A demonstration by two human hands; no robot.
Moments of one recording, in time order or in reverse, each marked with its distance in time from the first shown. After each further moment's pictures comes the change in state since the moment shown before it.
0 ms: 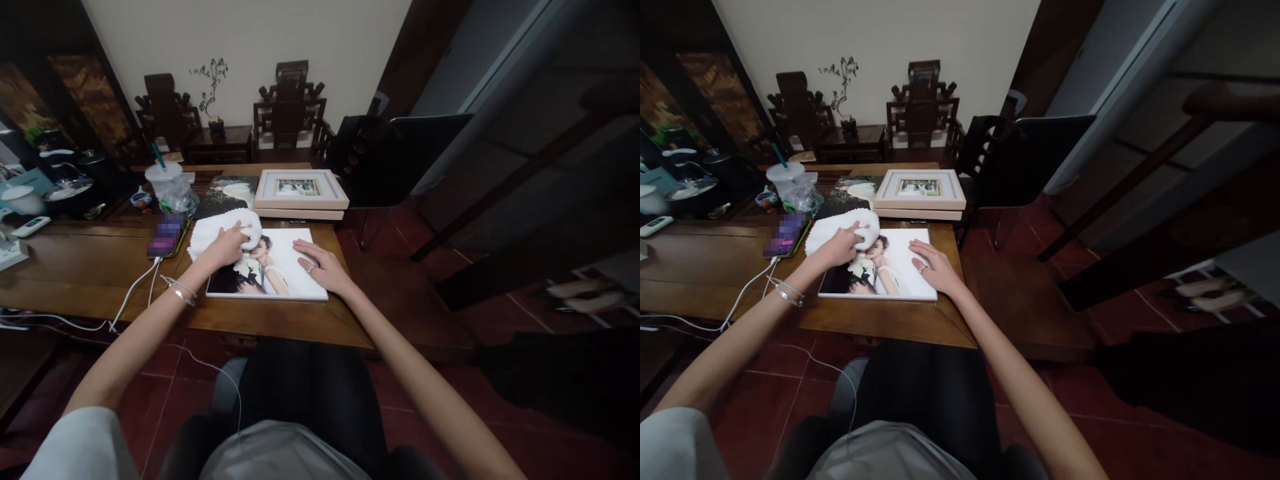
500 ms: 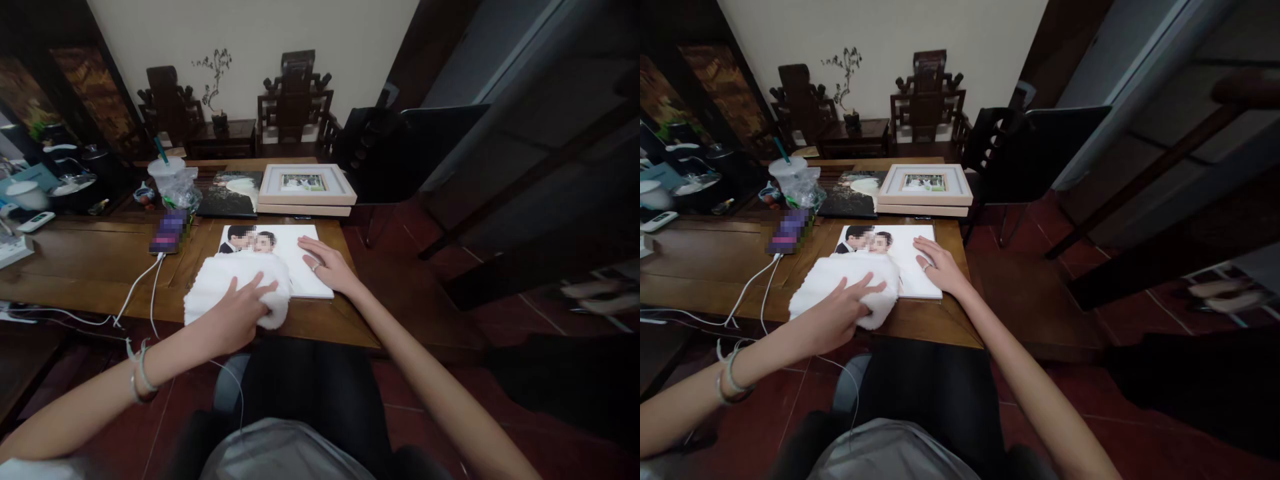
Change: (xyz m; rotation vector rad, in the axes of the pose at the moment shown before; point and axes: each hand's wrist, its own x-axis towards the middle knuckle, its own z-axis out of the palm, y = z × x) left_hand -0.096 0.093 0.001 -0.057 -0.260 0.094; right_hand -0.002 -0.001 0.001 -0.054 -0.004 -0.021
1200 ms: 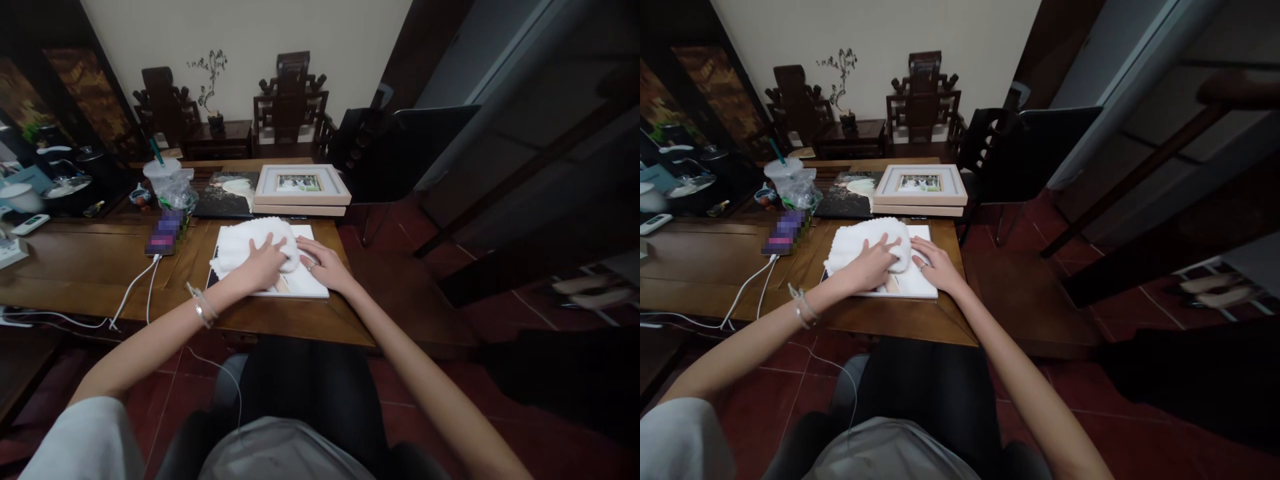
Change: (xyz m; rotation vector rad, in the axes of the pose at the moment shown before) left_hand 0.100 -0.013 -0.025 0.141 0.093 -0.095; right_hand 0.002 0.002 0.000 0.014 -0.001 0.004
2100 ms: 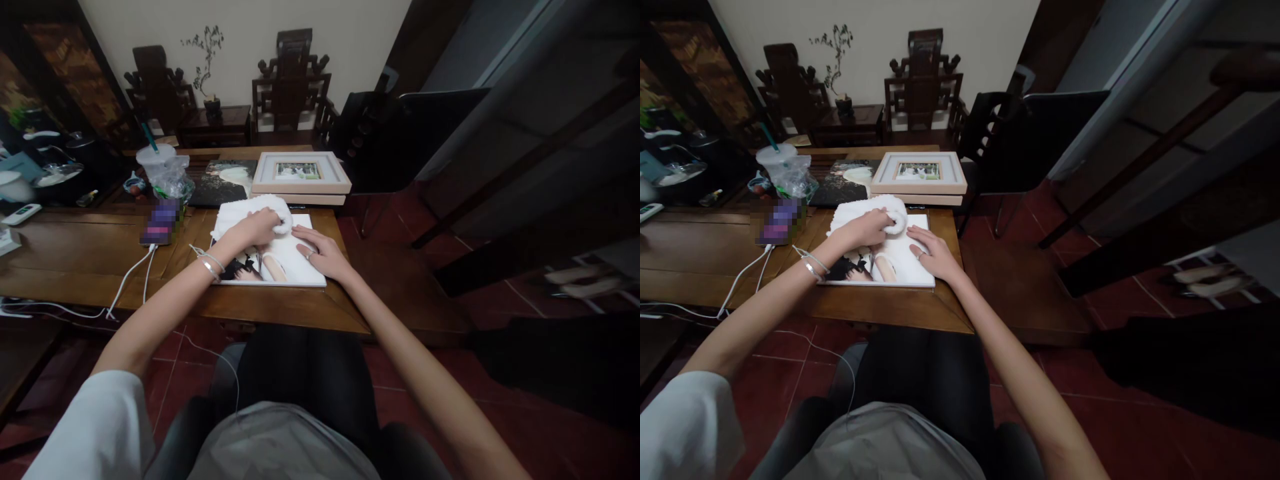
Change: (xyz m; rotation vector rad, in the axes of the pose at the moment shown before) left_hand 0.047 -0.045 -0.013 -0.076 0.092 -0.023; right_hand 0.001 -0.001 -0.003 -0.003 -0.016 0.019
